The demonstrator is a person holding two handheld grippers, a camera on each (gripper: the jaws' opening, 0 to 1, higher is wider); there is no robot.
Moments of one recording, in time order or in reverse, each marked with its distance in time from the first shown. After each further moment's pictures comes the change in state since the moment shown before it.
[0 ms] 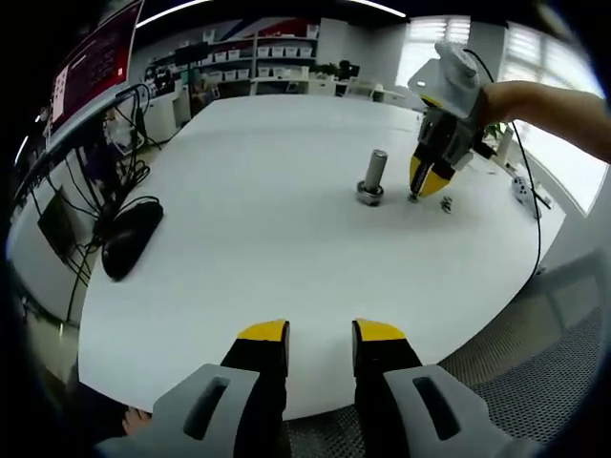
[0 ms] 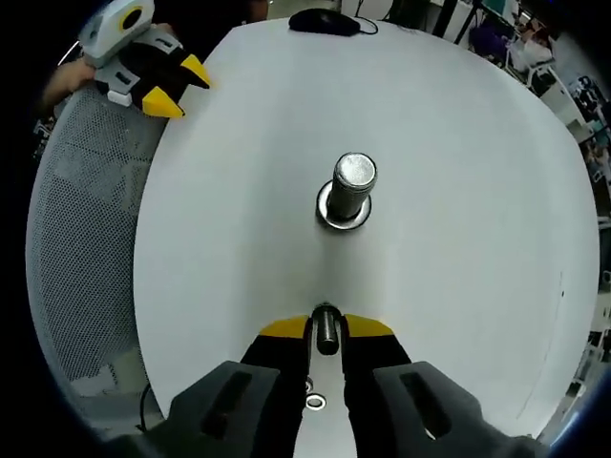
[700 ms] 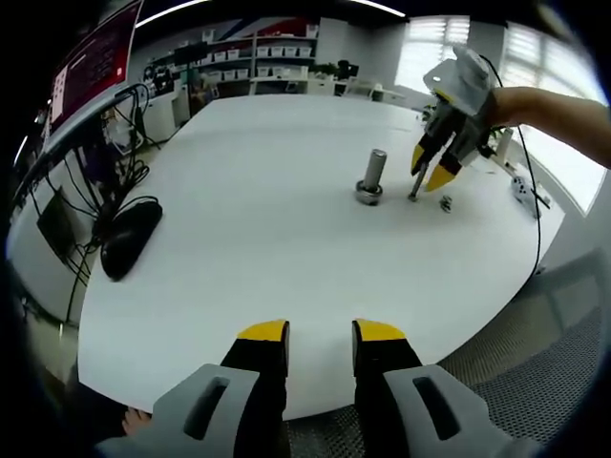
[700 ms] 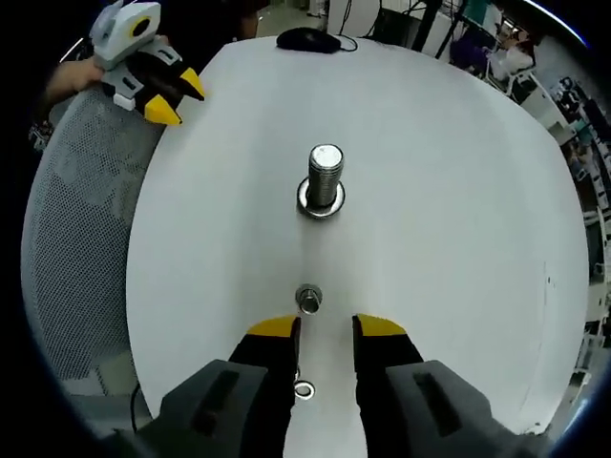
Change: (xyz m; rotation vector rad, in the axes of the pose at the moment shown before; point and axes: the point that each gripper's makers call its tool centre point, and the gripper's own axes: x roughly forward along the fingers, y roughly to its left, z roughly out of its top) left arm 0.000 -0.001 -0.001 0.003 0.003 -0.004; right arm -0.017 -0.012 -0.018 0.058 -0.091 -0.071
